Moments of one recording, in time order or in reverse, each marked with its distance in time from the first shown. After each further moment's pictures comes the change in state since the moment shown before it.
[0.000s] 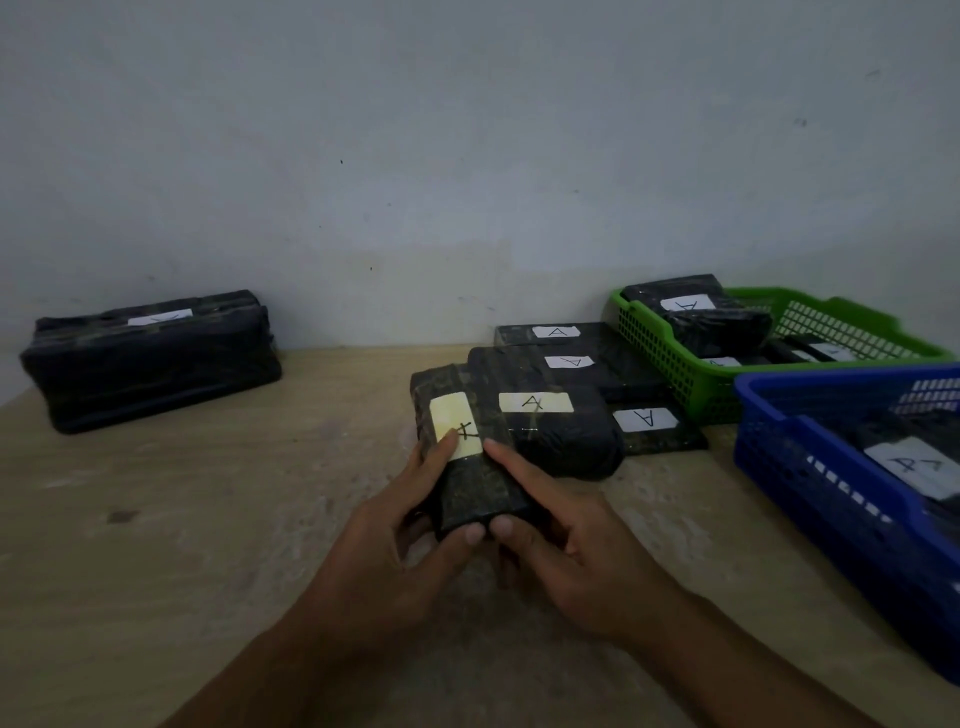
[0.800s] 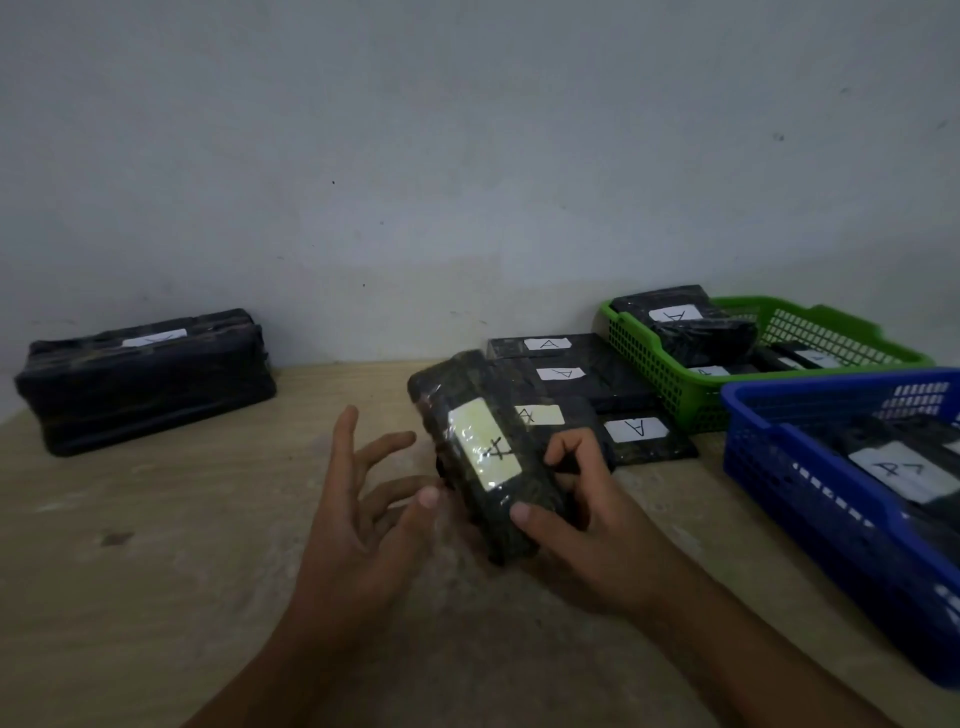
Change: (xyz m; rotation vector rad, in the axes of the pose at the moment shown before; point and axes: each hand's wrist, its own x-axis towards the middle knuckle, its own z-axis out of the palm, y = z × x) left_hand 0.005 0.006 -0.002 -0.160 0.286 0.049; right_hand 0.007 0.004 -0.025 0.228 0.048 0.153
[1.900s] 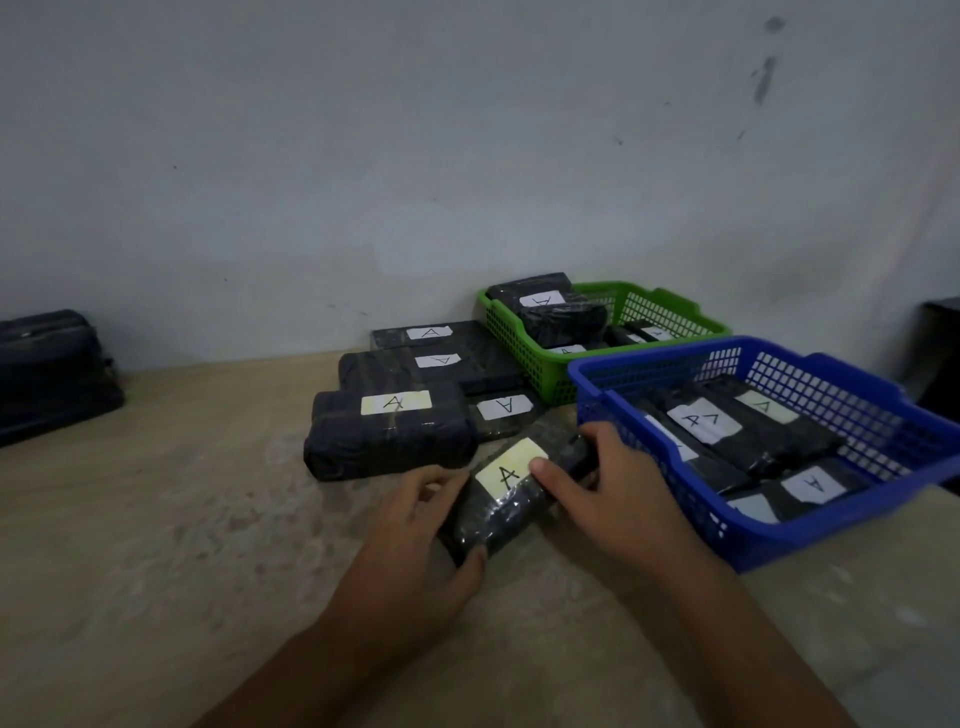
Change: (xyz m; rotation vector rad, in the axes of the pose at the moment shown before) left_hand -0.019 -0.016 0.104 0.615 -0.415 0.253; right_hand -0.071 -0.014 -0.092 -0.658 0.464 0.404
